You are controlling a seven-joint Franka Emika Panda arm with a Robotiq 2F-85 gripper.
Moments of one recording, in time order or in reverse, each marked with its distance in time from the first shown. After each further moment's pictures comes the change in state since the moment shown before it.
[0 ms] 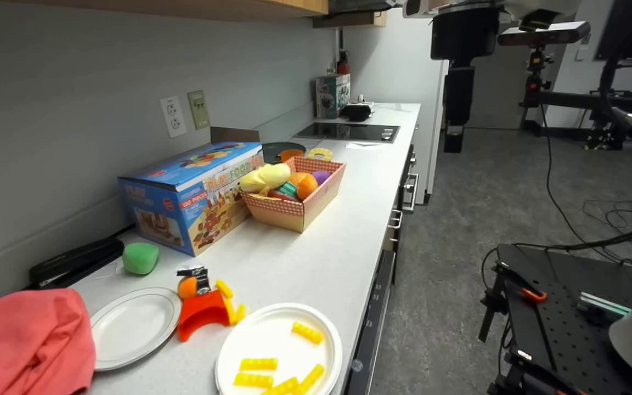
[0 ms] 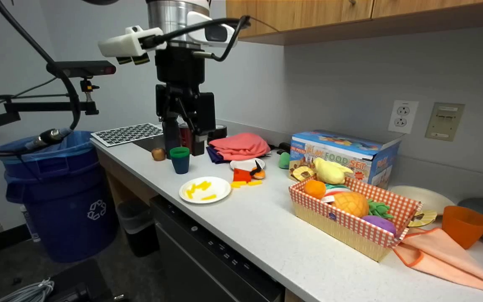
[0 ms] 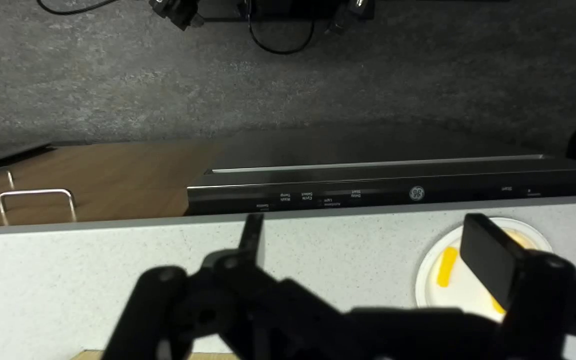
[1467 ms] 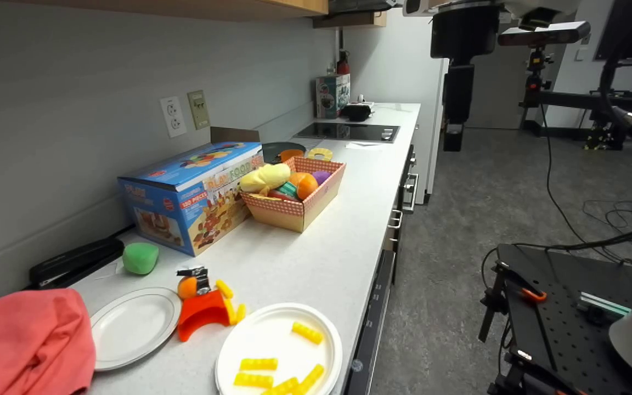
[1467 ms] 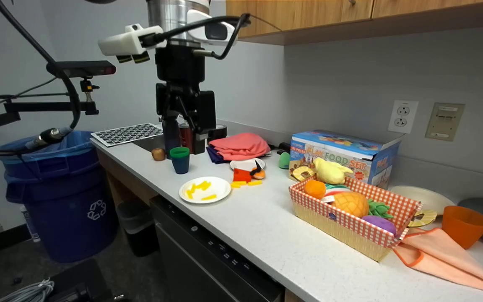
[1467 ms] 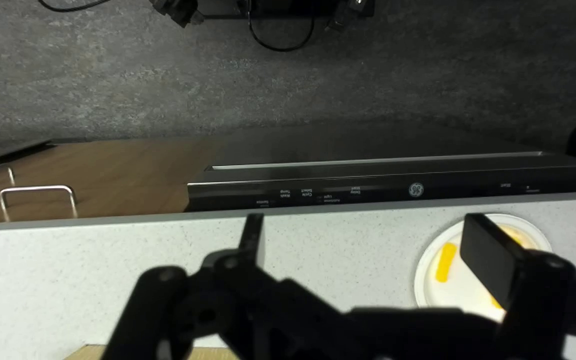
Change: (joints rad) arm 0.000 -0.002 0.000 0.005 0.000 0.000 0.000
